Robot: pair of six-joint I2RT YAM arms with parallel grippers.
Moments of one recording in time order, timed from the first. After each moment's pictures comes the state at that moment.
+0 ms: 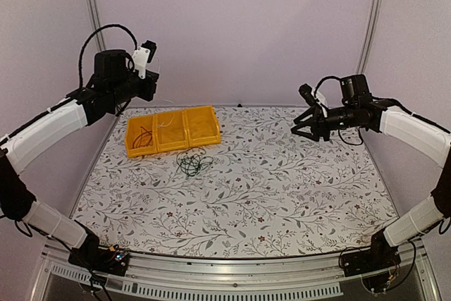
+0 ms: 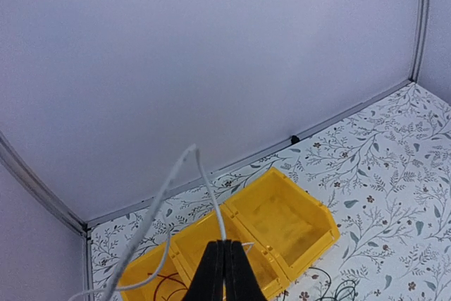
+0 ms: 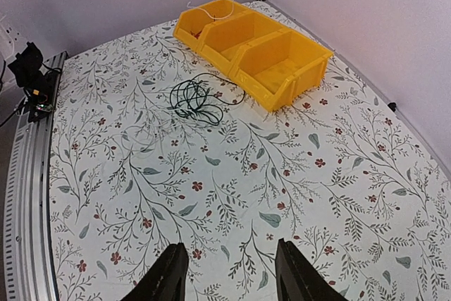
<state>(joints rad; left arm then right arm) -0.45 1.39 1.28 -0.14 -0.14 0.17 0.32 1.42 1.15 -0.41 -0.75 -0.47</state>
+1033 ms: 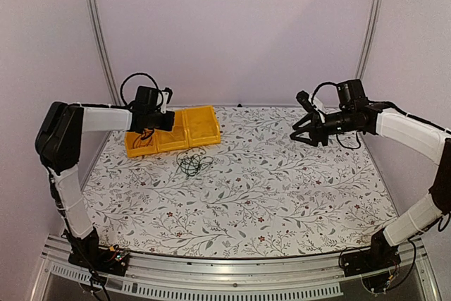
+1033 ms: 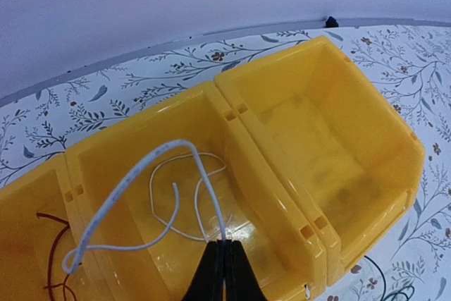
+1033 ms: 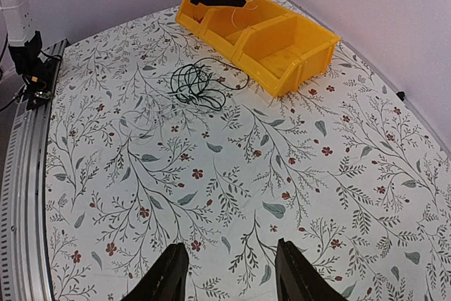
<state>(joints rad) -0.32 1.92 1.28 0.01 -0.06 -0.04 0.32 1.45 1.12 -0.40 -0.75 -0.51</state>
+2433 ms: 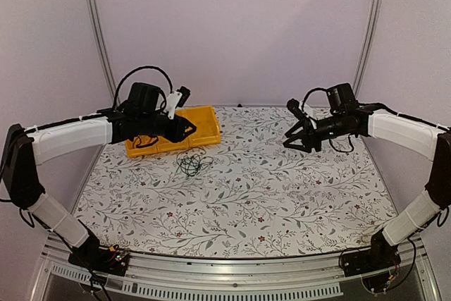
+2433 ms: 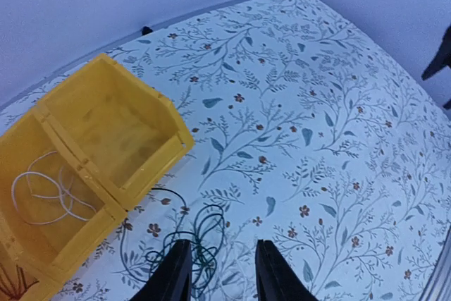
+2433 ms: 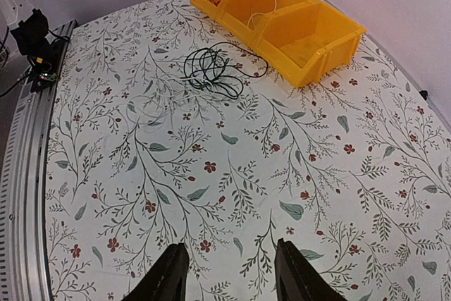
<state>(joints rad) -0.51 1.53 1.13 -0.18 0.18 -0.06 0.38 1.50 1.12 -0.40 -0.73 -0.54</state>
